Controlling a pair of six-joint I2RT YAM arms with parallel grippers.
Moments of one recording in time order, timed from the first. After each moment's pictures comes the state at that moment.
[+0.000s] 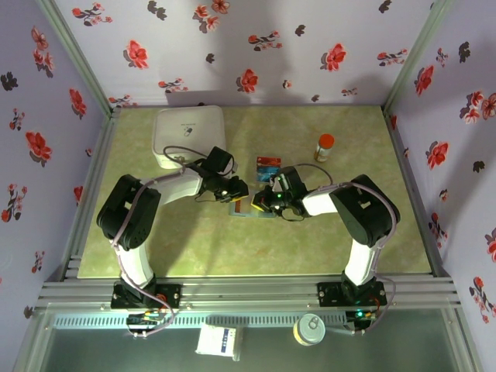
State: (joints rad) left arm -0.63 1.83 1.12 -0.34 0.40 -0.77; right arm 0.57 1.83 0.74 0.30 -0.55 1.04
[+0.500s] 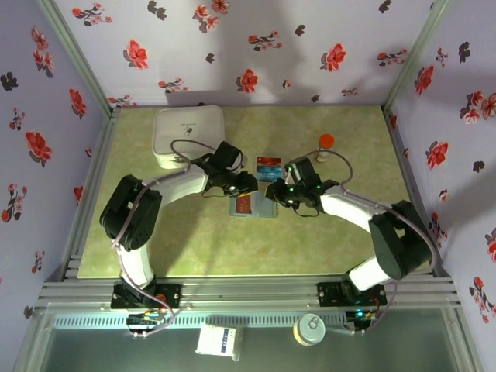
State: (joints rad) left arm -0.68 1.84 1.23 -0.36 0.41 -0.77; right arm 0.53 1.48 0.80 -0.20 -0.35 0.84
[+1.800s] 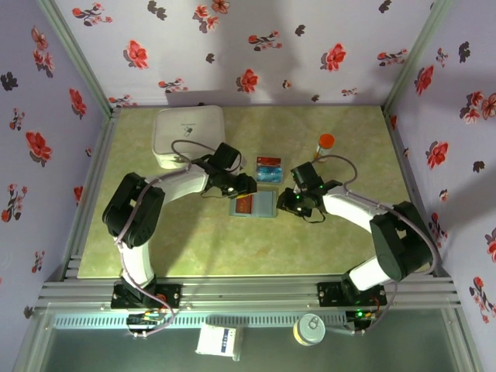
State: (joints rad) left arm -0.65 1.86 1.19 -0.36 0.41 -0.71; right arm 0.51 1.50 0.78 -0.39 -0.24 0.77
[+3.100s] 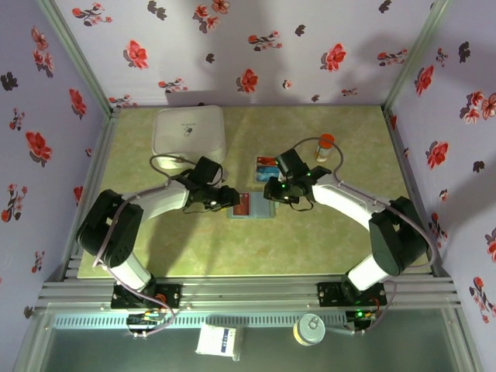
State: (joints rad) left arm -0.60 1.64 0.92 -0.31 0.39 -0.72; right arm 0.63 1.54 1.03 -0.52 -0.19 0.72
